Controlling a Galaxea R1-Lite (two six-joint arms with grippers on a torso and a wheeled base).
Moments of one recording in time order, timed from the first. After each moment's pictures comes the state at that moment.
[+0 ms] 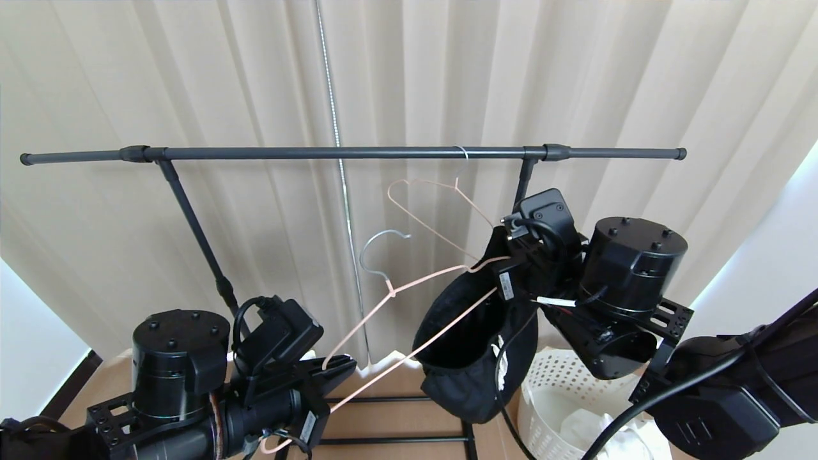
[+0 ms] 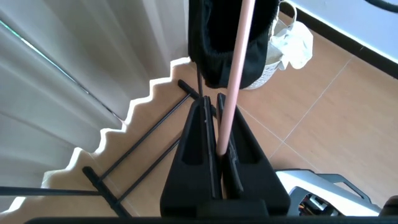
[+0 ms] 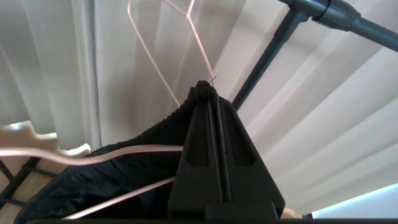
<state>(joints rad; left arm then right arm) -0.59 1.68 -0.32 -0.95 -0.14 0.20 0.69 1.88 -0.76 -1.08 -0.55 -0.26</state>
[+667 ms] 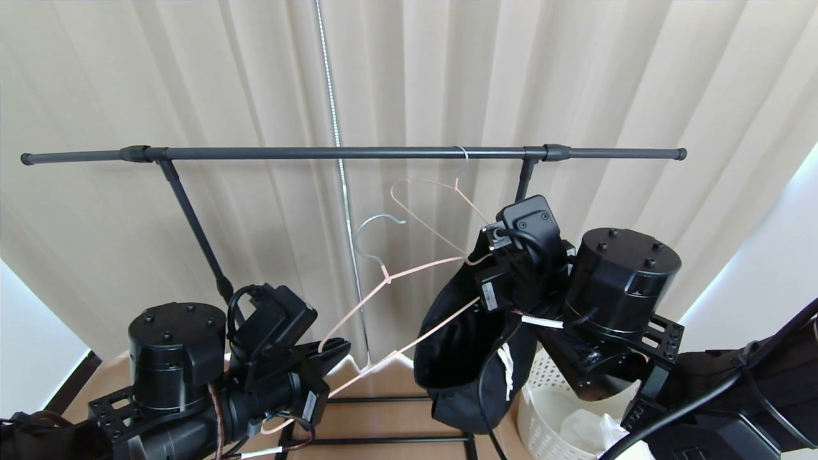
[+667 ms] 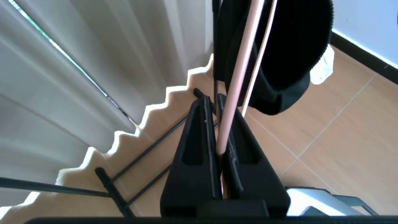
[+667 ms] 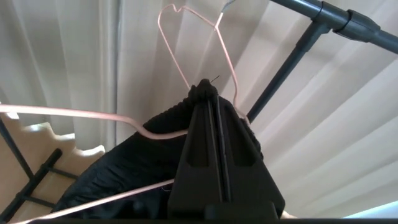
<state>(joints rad) -0.57 1.70 -0.33 -1.02 -0.07 0.17 0.78 1.88 -0.76 -1.11 -0.61 -0.26</state>
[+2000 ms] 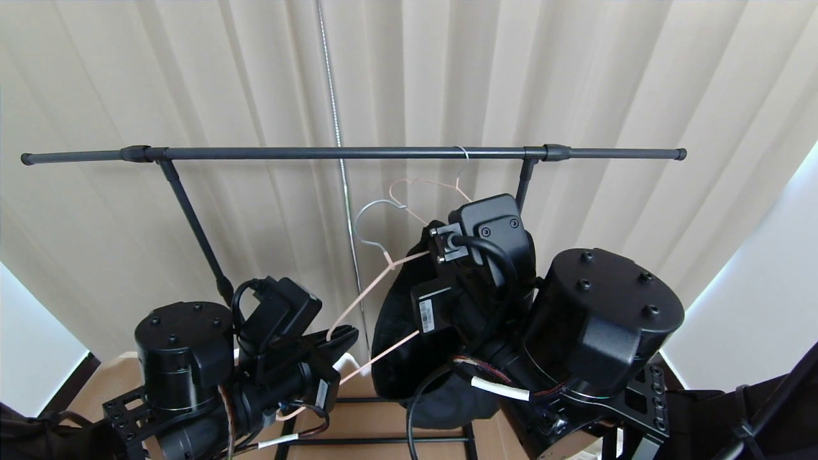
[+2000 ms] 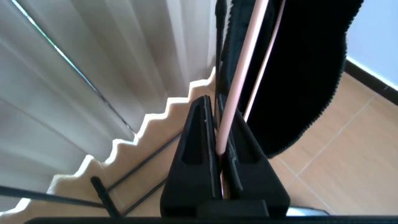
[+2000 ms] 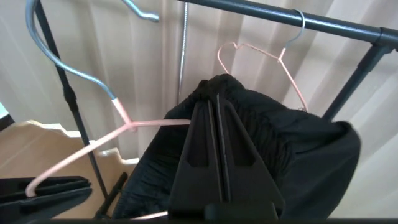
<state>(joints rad) -0.60 1.75 -0.32 -1.16 -0.03 0.14 1.03 1.91 -0.85 -1.14 -0.70 -0.15</state>
